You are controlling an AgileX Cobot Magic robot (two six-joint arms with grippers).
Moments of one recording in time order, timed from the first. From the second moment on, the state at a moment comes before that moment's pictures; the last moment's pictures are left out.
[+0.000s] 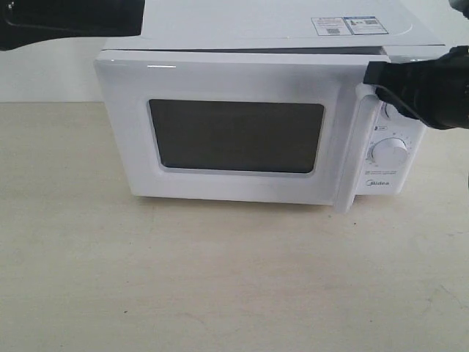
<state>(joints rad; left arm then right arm) -0.30 1.11 -1.05 -1.18 1.00 1.21 0.22 1.27 -0.70 -1.01 -0.18 1.35</state>
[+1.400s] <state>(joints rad) -0.30 1.11 -1.05 -1.18 1.00 1.21 0.23 1.32 -0.73 -0.69 -0.29 1.03</state>
